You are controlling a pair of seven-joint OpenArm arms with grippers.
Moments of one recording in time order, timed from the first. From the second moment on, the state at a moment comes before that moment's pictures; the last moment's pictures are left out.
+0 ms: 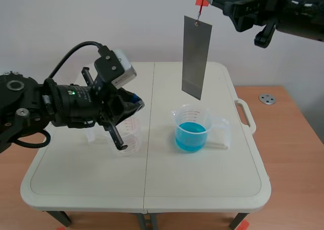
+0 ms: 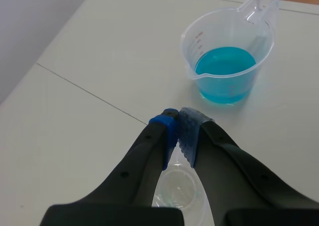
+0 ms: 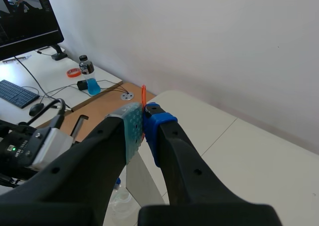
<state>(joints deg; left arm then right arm) -6.2 -25.3 23.6 88.3 -0.5 -31.4 6.6 2.5 4.1 12.6 114.9 41.9 45.3 -43.2</state>
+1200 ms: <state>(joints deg) 54.5 -27.6 -23.3 114.3 -0.7 -30.4 -10.4 2.6 4.1 12.6 114.9 41.9 45.3 -40.7</state>
